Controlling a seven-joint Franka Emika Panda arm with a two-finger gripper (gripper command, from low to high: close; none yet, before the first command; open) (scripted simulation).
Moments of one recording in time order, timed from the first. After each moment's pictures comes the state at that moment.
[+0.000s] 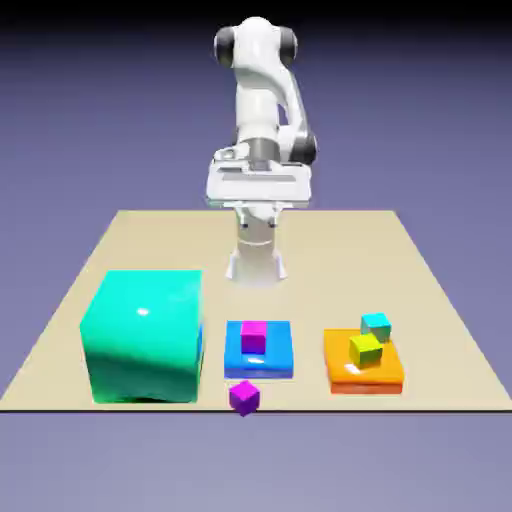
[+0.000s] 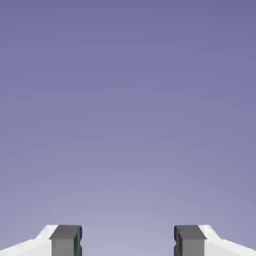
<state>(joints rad) 0.03 -0.53 -0.01 -2.78 0.00 3.01 0.72</state>
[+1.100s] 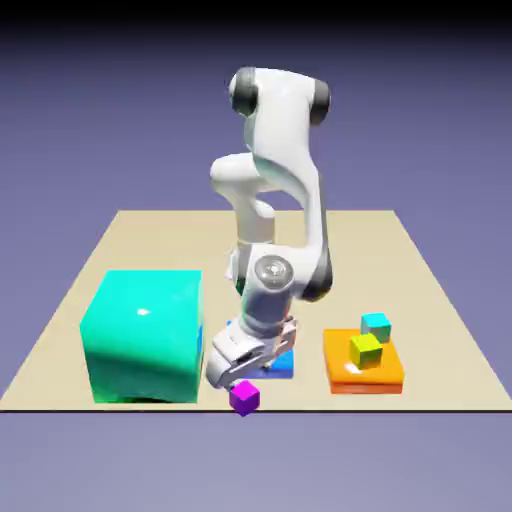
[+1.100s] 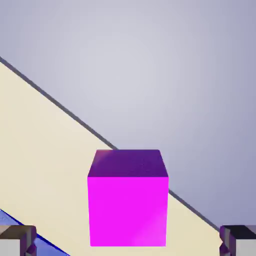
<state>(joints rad) 0.34 0.61 -0.34 -2.07 0.05 2.44 0.09</state>
